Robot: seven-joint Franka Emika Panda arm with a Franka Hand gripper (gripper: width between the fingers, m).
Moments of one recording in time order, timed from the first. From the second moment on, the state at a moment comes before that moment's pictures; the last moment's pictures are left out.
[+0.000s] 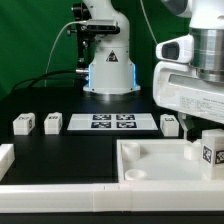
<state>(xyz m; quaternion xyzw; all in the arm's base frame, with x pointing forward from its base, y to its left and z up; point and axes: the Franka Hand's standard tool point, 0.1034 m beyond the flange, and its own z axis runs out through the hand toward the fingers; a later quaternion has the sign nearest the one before) 0.628 0.117 0.068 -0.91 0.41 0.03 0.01</state>
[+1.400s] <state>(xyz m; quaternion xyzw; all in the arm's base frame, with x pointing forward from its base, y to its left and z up) 0.629 0.111 0.068 -0.99 -0.15 0.02 0.01</state>
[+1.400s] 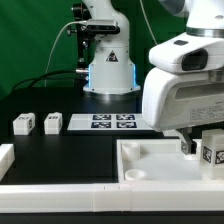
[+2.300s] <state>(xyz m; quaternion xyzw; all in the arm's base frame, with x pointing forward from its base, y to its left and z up) 0.627 0.119 0.067 -0.99 0.15 0.02 0.01</state>
